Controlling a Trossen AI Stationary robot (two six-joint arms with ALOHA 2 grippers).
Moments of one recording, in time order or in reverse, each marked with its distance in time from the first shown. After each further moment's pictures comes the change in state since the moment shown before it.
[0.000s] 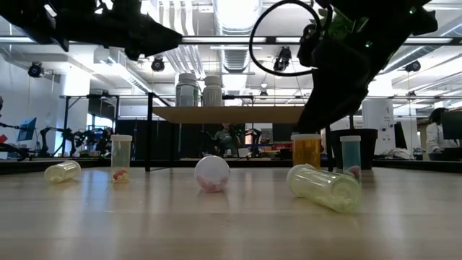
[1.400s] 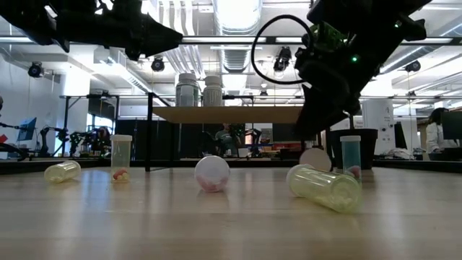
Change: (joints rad) left arm 0.000 0.007 -0.005 0.017 0.000 -0.003; right arm -0.065 0.010 0.000 -0.033 0.088 0.032
